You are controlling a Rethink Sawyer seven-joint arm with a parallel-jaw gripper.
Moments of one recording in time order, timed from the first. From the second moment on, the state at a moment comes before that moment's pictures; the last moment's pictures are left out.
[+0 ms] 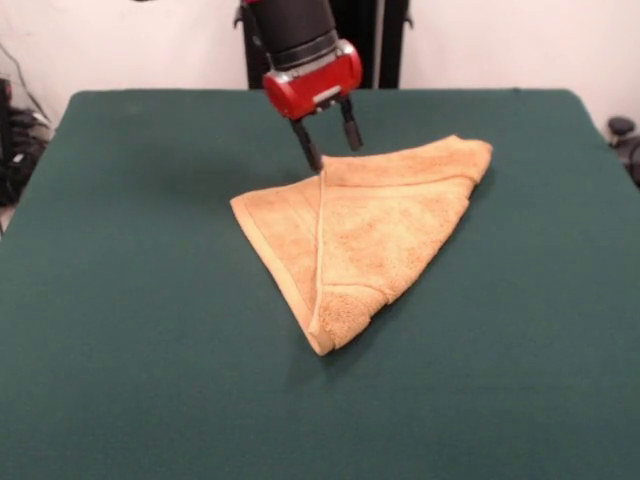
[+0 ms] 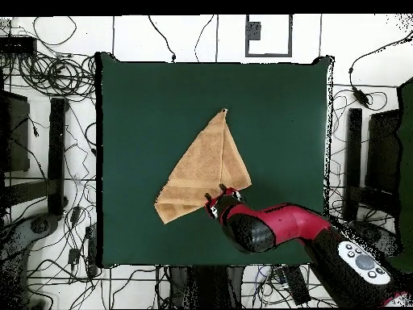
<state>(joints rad) -0.89 -0.51 0.64 2.04 -0.79 0.18 1.43</state>
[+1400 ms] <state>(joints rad) -0.88 -0.42 0.54 2.09 -0.70 0.02 1.43</state>
